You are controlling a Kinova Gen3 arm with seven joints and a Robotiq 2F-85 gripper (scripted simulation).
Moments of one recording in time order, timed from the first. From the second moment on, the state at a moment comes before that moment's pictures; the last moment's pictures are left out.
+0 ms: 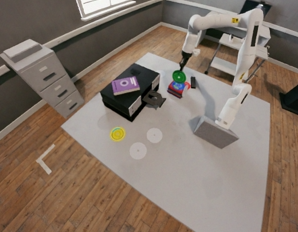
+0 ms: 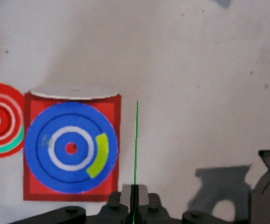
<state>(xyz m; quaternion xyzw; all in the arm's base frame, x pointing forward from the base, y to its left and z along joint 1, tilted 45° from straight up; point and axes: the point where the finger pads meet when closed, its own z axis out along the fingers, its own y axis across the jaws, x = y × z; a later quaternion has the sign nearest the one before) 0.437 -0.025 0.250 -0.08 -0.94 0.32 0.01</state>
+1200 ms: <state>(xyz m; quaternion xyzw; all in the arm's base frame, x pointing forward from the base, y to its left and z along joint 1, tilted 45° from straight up) 0.443 -0.017 0.242 -0.10 -0.94 0.32 0.00</state>
